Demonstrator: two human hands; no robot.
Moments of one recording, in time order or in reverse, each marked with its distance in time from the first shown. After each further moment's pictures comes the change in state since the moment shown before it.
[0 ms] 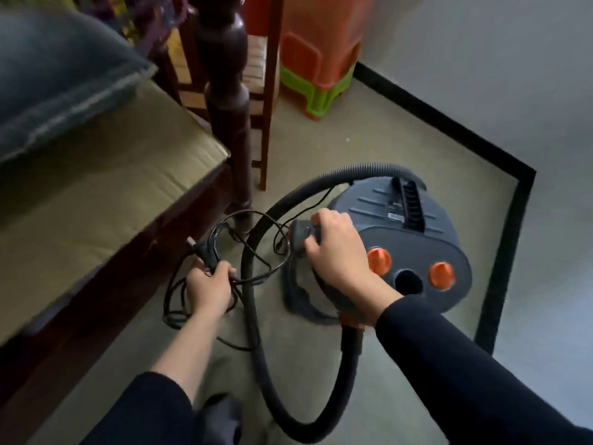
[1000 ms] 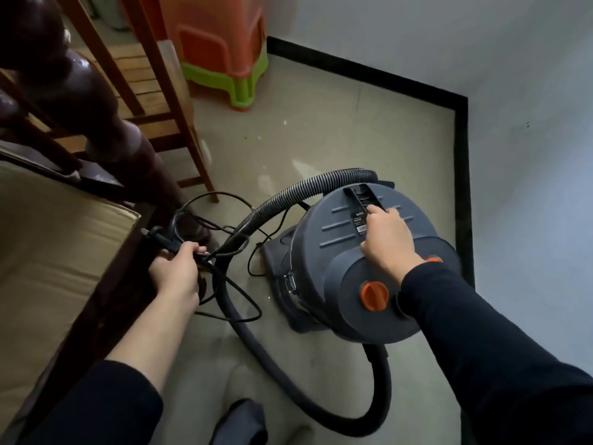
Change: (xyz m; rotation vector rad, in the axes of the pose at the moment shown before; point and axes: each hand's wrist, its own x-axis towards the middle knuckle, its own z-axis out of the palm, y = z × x) left_hand 0.034 0.088 0.062 -0.077 -0.183 -0.034; right_hand 0.004 0.131 -0.039 -0.336 -0.101 0.446
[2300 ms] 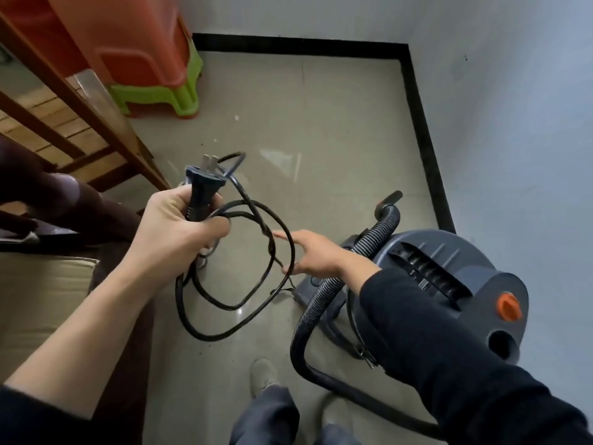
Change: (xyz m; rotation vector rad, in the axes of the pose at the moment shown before) left_hand -0.104 0.115 0.020 0.467 -0.962 0.712; right_hand -0.040 -0.032 0.016 0.778 -0.401 -0.161
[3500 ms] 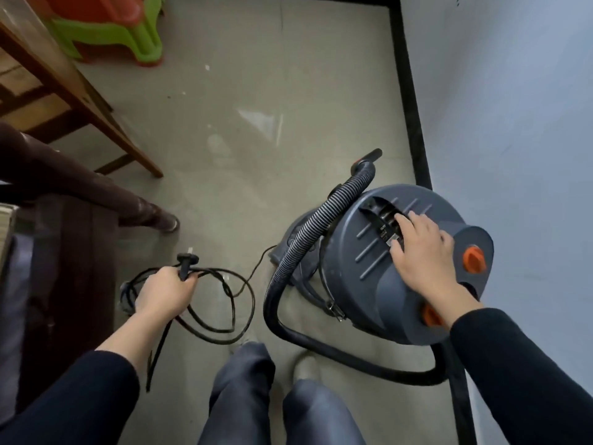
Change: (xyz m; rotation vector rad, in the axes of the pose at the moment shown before) left_hand -0.069 -0.189 0.049 0.867 -0.068 -0.703; right_hand -0.152 0.152 -0.007 -0.566 0.539 0.519
